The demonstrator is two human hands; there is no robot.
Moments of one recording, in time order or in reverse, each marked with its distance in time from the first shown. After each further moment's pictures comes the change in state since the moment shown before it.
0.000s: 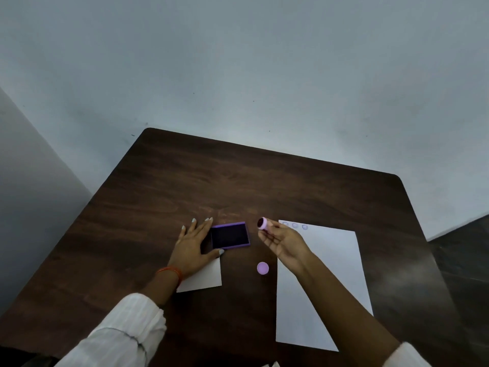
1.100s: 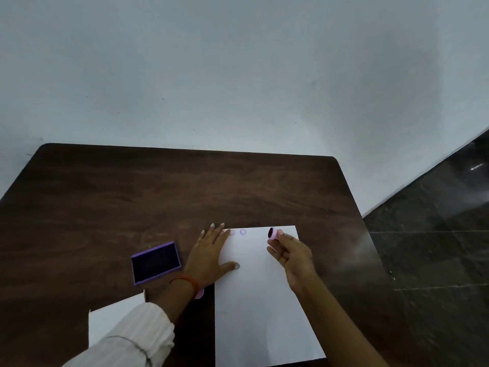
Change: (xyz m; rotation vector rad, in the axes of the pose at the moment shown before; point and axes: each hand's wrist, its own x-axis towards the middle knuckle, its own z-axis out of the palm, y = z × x) left_hand 0.072 0.149 0.083 0.144 -0.139 0.270; right_hand -0.007 -0.036 -0.137 0.125 0.388 -0.217
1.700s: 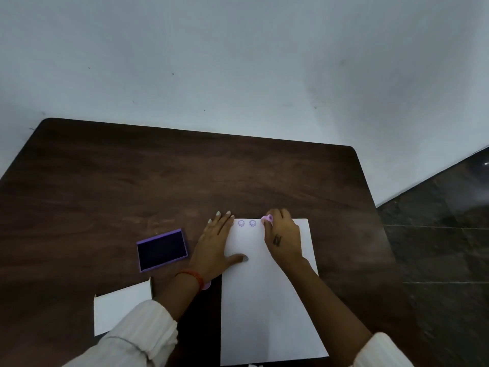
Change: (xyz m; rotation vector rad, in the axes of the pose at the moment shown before) left_hand -0.001 -0.008 0.008 -0.161 0.036 -0.037; right_hand 0.031 0.010 0.042 -1.435 0.008 -0.572
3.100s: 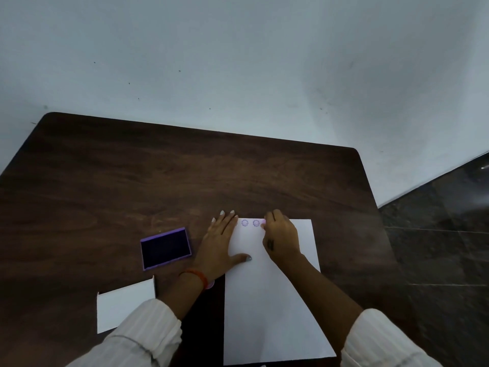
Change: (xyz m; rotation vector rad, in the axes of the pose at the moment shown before) left_hand 0.002 0.001 0.001 -0.019 -0.004 -0.020; right_hand 0.001 -0.009 0.008 -0.195 -0.103 -0.152
